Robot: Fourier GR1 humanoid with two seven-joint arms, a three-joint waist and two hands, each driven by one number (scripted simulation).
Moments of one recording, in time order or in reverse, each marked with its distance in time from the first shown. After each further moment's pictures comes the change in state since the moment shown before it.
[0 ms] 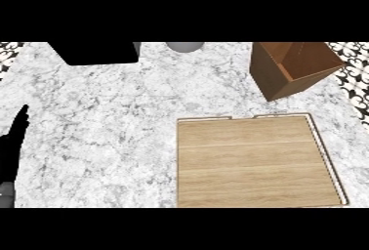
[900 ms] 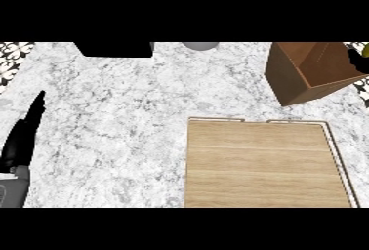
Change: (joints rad) left arm -0.100 -0.037 -0.024 0.011 -0.045 -0.035 0.029; right arm -0.244 0.132 -0.078 -0.139 -0.090 0.173 0.290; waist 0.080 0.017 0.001
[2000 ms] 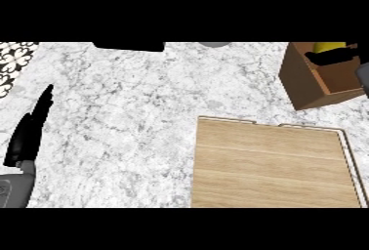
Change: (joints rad) left arm -0.030 -0.020 -0.012 -0.025 -0.019 -0.030 -0.002; right arm -0.368 0.177 -0.089 0.677 0.075 -0.160 -0.009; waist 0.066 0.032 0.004
